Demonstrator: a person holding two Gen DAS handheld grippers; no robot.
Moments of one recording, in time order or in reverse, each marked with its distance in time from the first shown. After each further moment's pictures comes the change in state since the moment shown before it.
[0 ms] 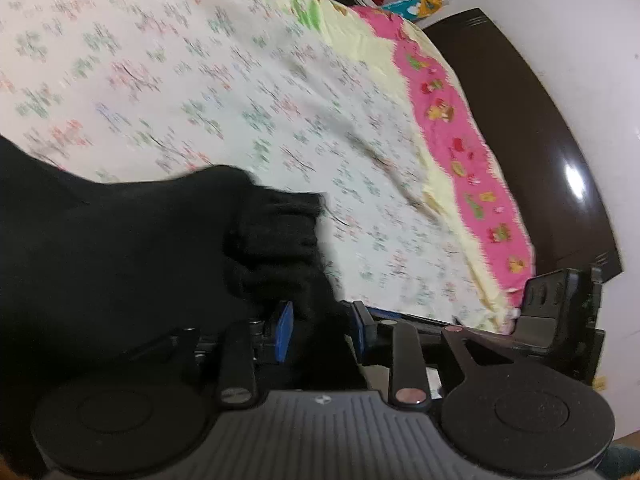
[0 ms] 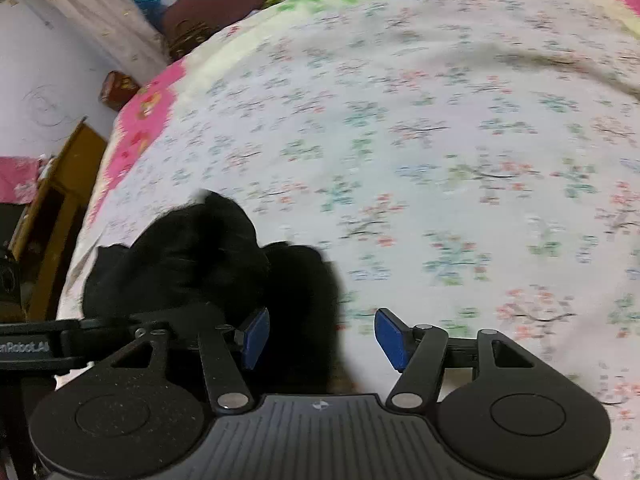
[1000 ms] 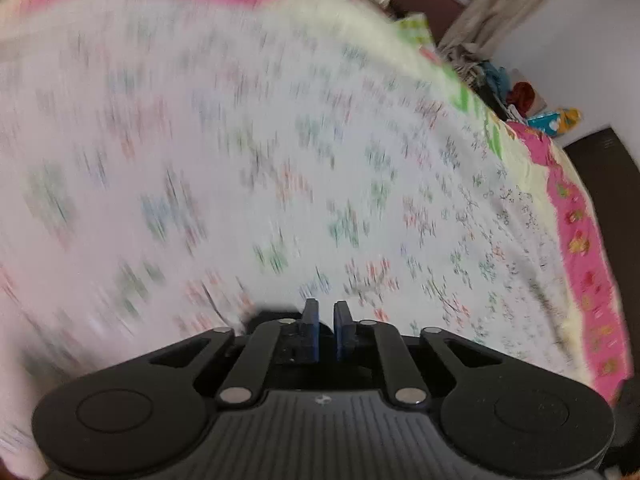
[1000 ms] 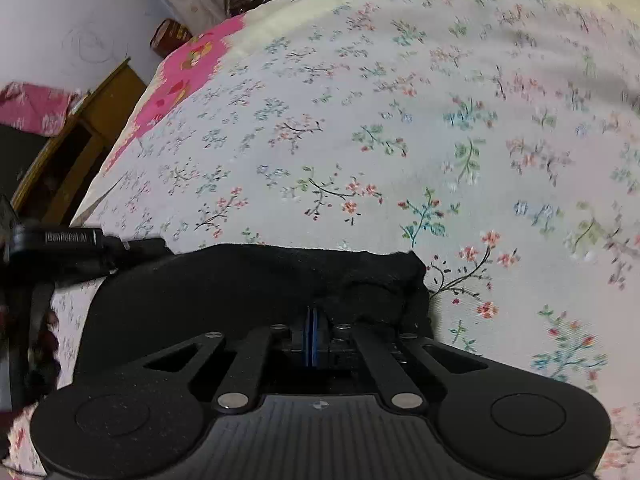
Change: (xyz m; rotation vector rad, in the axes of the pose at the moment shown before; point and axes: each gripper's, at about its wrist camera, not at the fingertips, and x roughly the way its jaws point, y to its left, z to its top) left arm -0.092 0.145 0.044 -0.161 -0.304 0.401; right arm 0.078 0.041 0.035 -0.237 0.066 0.080
